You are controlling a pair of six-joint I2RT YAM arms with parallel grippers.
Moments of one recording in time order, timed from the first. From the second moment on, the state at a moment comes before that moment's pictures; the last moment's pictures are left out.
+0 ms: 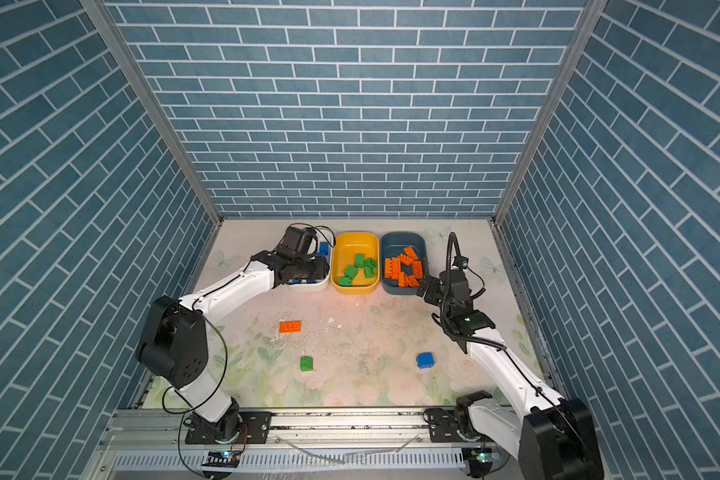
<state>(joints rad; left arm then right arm) -0.44 1.70 1.28 -0.45 0.03 -0.40 0.35 1.07 0.62 -0.13 0.20 0.51</state>
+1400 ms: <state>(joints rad) -0.21 1.42 1.03 -0.57 -0.05 -0.63 0.92 1.60 0.90 -0.07 -0.35 0.01</state>
